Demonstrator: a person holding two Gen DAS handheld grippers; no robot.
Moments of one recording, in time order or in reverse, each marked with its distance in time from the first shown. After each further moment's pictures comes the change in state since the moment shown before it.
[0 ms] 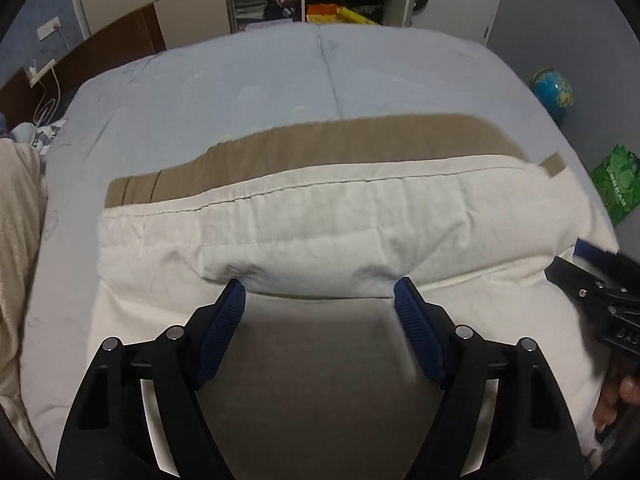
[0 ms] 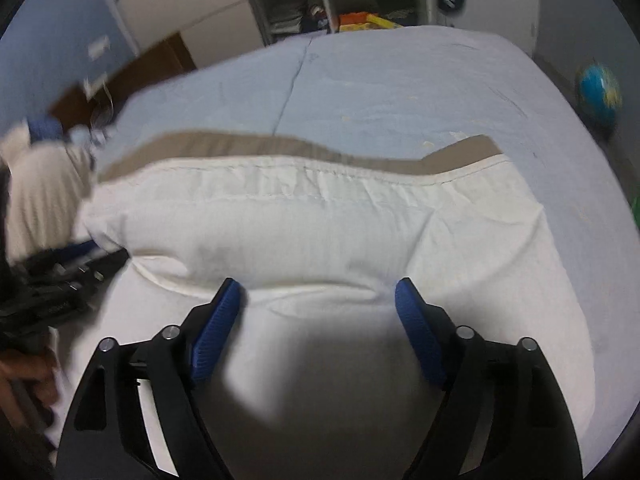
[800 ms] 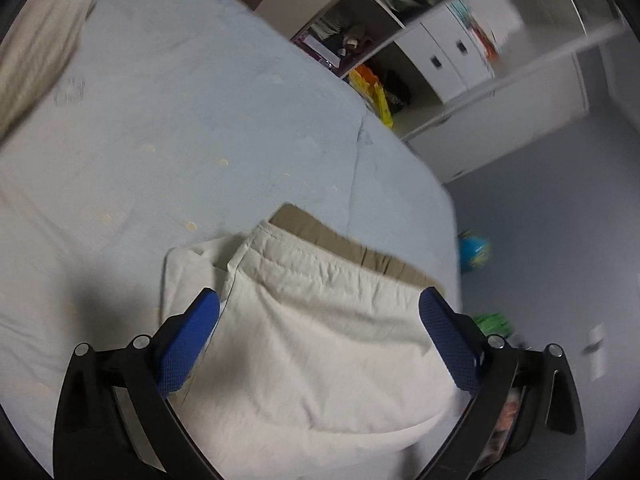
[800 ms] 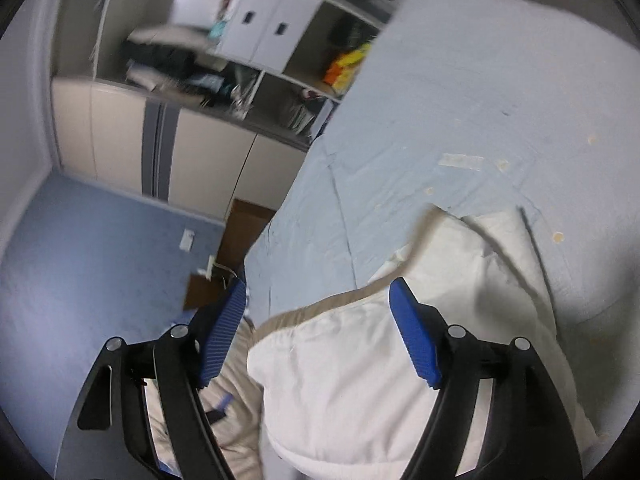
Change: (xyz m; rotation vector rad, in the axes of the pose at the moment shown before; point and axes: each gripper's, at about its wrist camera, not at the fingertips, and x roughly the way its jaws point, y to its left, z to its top) left arm -0.107 0.195 -0.015 -0.559 -0.098 -0.432; right arm -0.088 -0.150 0.032 0.672 -0.216 0.598
